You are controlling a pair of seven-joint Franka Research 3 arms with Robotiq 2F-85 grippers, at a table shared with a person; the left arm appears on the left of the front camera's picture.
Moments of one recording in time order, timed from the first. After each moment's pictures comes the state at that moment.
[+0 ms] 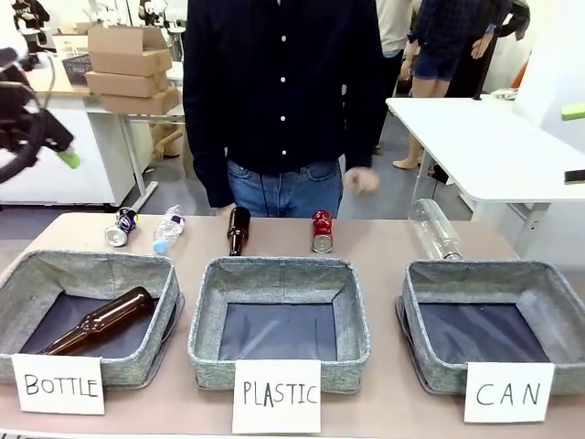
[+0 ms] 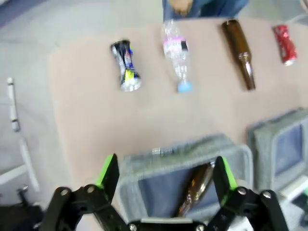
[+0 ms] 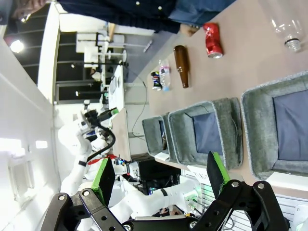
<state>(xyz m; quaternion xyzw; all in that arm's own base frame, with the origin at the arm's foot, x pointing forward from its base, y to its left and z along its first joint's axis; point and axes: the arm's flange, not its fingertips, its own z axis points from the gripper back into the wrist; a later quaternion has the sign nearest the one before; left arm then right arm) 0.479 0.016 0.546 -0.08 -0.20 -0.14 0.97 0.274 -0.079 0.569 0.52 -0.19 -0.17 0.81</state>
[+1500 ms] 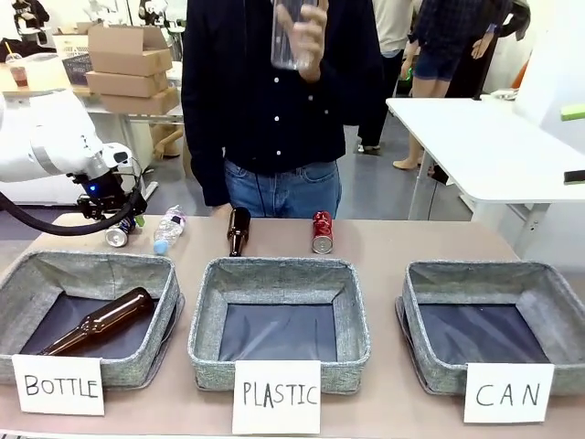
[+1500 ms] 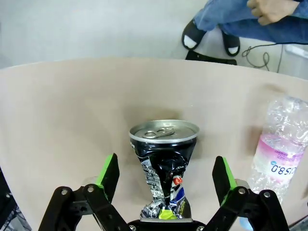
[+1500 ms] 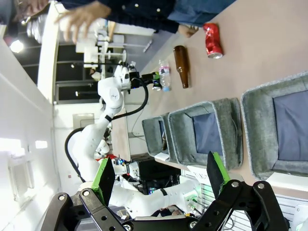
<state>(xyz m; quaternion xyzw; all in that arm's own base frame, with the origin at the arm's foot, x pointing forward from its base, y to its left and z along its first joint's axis) 0.687 0.023 0.320 -0.06 -0.07 -0.01 1.00 0.274 -0.079 0.570 0.52 -0.19 -0.17 0.81</state>
